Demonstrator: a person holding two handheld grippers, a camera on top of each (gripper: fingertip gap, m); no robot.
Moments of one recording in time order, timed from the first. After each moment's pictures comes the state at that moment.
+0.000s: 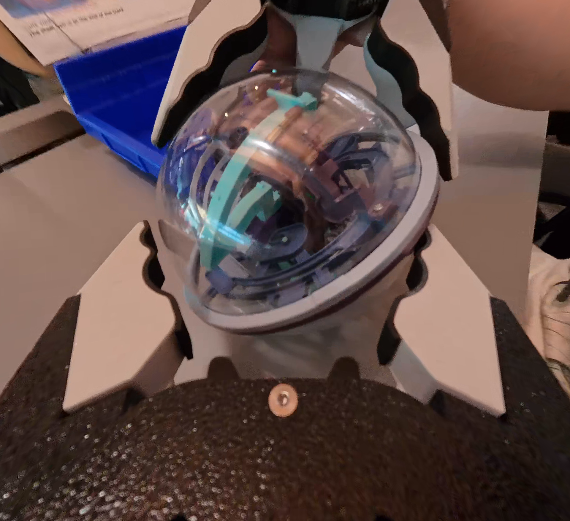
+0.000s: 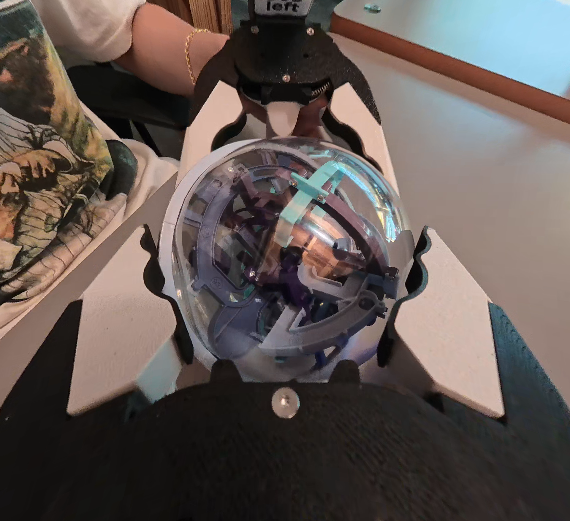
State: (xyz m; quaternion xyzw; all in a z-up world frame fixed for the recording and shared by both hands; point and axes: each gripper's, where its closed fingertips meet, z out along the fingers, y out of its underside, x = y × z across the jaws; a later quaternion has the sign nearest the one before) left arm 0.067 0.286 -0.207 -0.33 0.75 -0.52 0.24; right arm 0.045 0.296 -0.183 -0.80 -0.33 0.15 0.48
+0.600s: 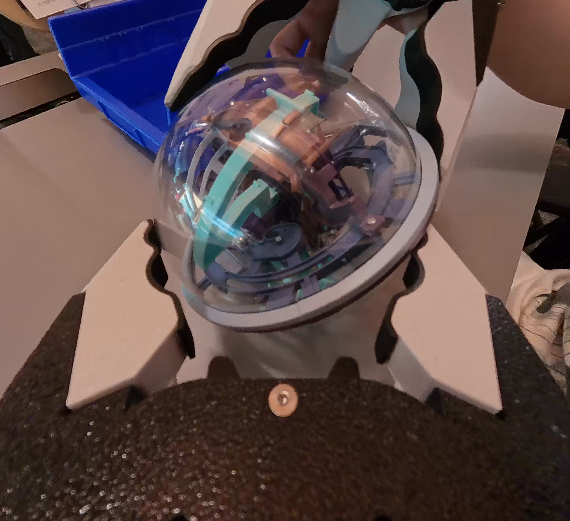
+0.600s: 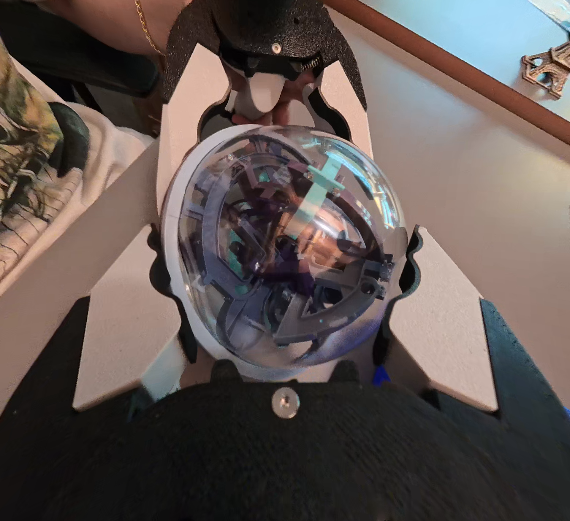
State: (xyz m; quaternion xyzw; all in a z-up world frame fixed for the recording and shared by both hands) left arm 0.064 0.285 -0.210 -0.37 0.75 -0.49 0.22; right arm 0.048 0.292 -0.187 -0.82 -0.33 0.05 0.46
